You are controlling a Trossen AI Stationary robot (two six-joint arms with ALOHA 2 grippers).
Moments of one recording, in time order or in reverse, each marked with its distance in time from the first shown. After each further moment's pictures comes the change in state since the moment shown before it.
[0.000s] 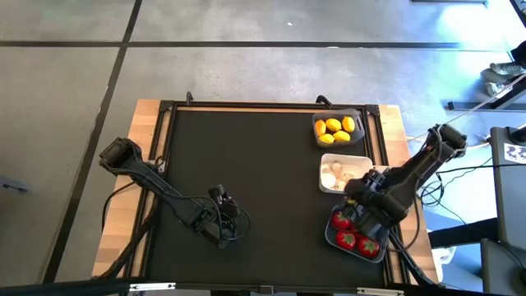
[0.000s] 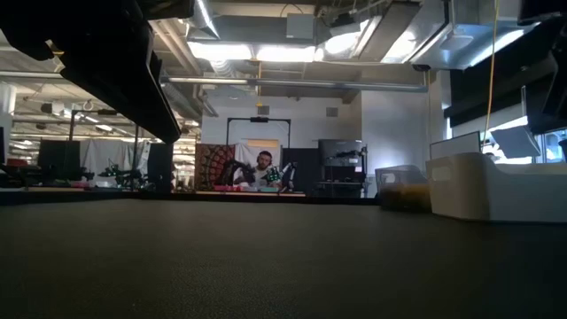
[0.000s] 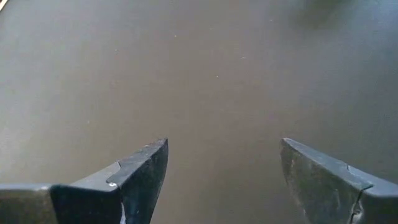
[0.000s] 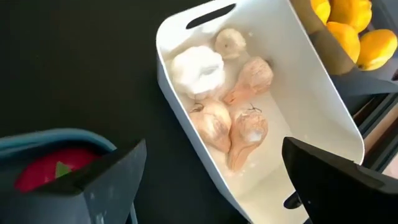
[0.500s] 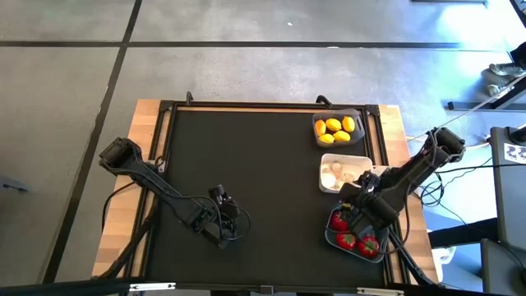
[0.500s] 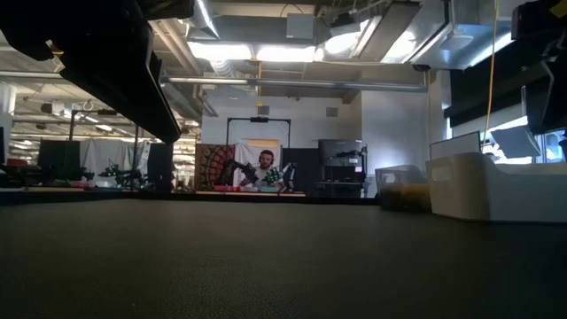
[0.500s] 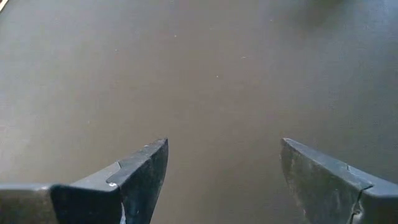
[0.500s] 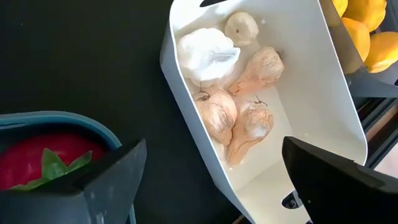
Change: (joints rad) left arm 0.000 0.000 0.000 -0.001 0.000 0.000; right arm -0.051 0.077 0.000 0.038 -0.061 -0.140
